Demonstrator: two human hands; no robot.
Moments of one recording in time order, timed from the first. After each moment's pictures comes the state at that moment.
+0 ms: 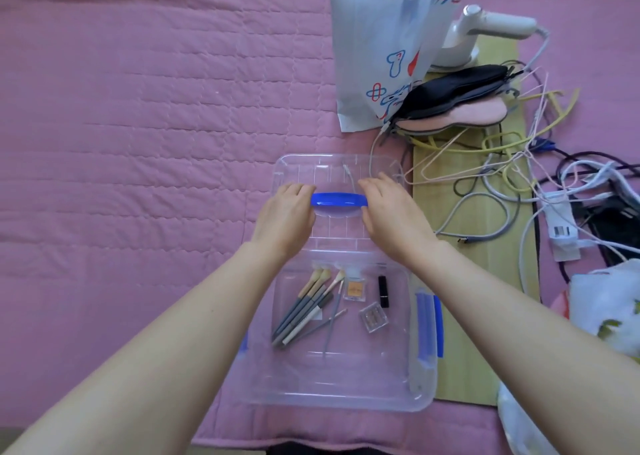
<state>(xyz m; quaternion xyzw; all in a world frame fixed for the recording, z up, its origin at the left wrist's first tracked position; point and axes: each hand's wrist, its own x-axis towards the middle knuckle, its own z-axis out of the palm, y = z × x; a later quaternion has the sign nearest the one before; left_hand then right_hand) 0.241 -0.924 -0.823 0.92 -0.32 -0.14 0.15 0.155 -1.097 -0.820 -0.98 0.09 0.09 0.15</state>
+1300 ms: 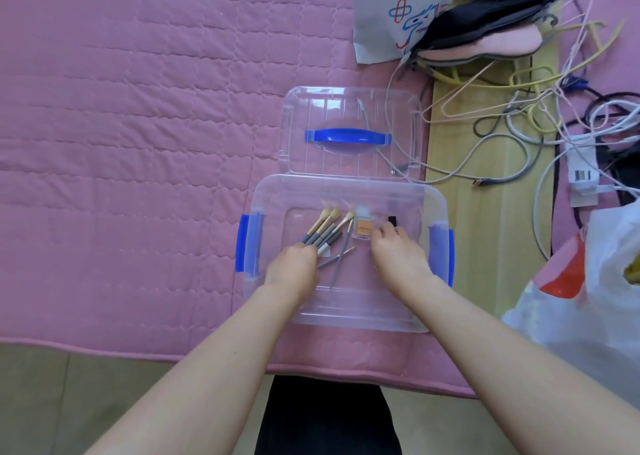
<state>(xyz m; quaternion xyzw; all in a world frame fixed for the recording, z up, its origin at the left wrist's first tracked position) 0.098 -0.852 -0.864 0.89 -0.21 -0.40 0.01 0.035 -1.018 -0.839 -0.94 0.10 0.34 0.05</state>
